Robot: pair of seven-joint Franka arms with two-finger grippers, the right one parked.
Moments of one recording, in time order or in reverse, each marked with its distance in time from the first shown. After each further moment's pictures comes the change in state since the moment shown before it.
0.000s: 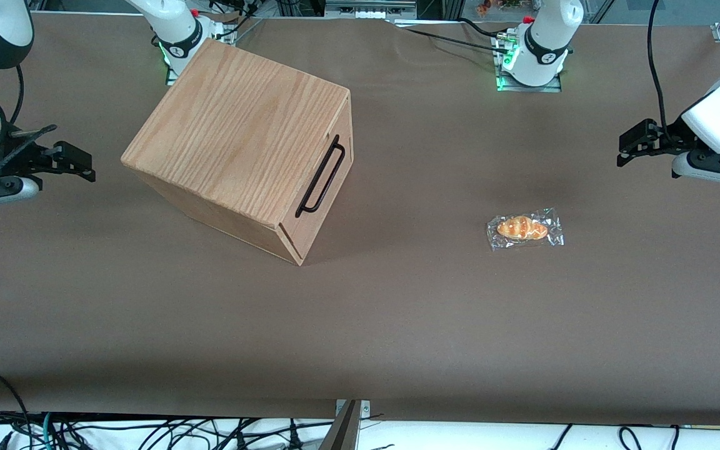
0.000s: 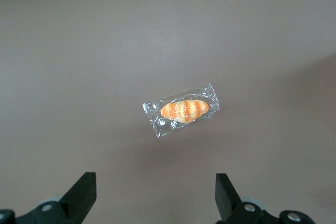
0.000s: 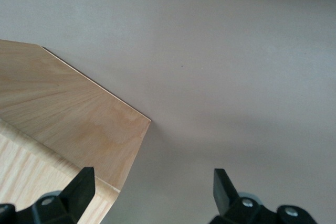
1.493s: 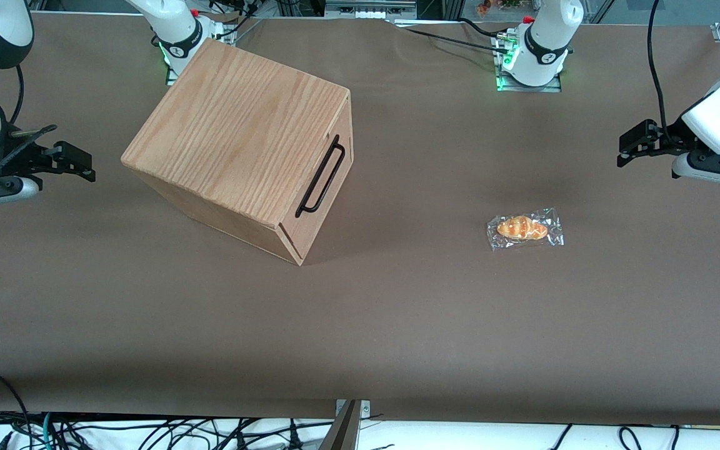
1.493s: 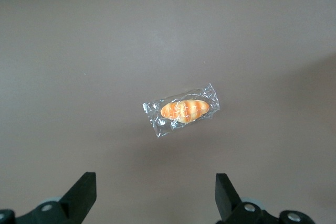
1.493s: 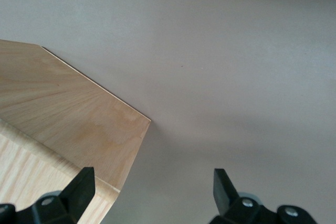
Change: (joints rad) arm 0.001 0.001 0.000 0.000 0.000 0.000 -0.001
